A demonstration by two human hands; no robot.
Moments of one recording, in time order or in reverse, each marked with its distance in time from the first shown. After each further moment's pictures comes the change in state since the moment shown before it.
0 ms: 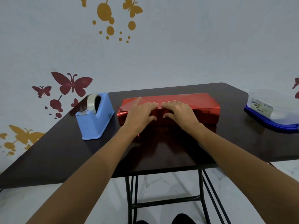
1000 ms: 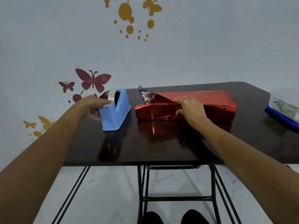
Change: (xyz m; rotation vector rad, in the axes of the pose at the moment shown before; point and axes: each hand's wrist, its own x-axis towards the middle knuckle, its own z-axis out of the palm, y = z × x) left_hand -0.062 -0.117 -0.117 -0.700 -0.209 -1.108; right_hand 0.010 -0.022 0.002 -0.140 -0.042 0.061
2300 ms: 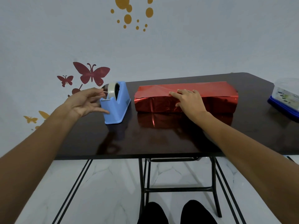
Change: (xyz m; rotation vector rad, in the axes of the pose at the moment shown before) left_hand 0.004 -0.028 -0.008 -0.720 -0.197 0.097; right_hand 0.004 0.006 0.021 -0.093 0.042 -0.040
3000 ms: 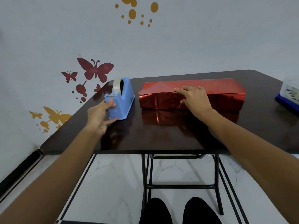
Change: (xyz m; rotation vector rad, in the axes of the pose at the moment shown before) left_hand -0.012 -0.068 0.024 -0.064 0.280 0.156; right_hand 0.000 0.001 0.003 0.063 0.017 0.027
